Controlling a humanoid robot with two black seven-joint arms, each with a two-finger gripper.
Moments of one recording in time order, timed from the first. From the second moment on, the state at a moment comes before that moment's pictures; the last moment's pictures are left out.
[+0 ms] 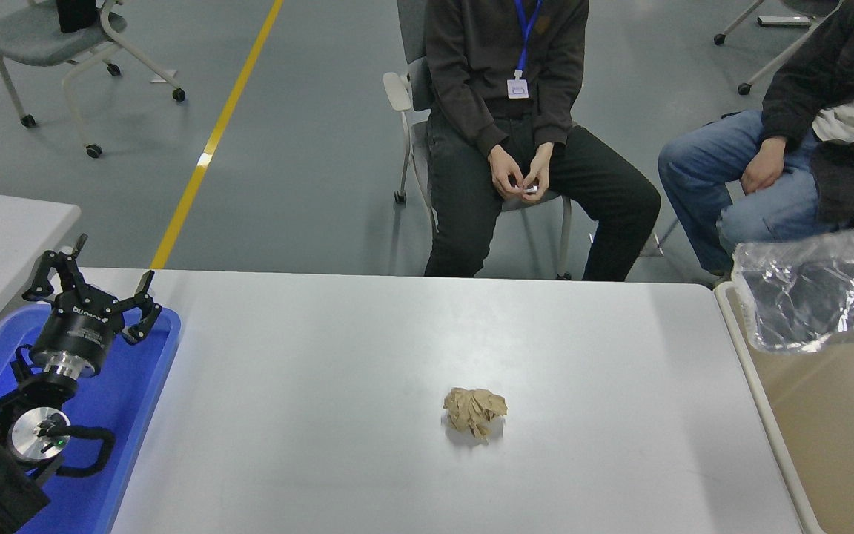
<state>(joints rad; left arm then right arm) -0.56 0.46 -0.56 -0.39 -0.24 -0.69 -0.60 1.10 -1.13 0.00 0.85 -1.47 0.42 0.41</state>
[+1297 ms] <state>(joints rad) -0.56 0.46 -0.56 -0.39 -0.24 -0.68 -0.60 0.74 -0.63 -0.37 -0.03 -1.16 0.10 0.53</state>
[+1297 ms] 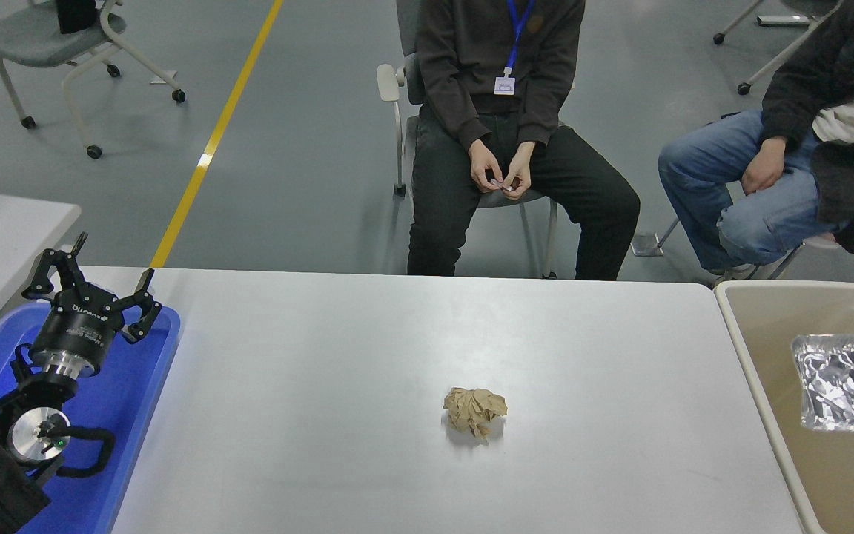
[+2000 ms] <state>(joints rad) -0.56 0.46 -0.56 -0.39 -0.24 -0.69 -0.60 0.68 -0.52 -0.56 -0.13 -1.00 0.03 0.41</state>
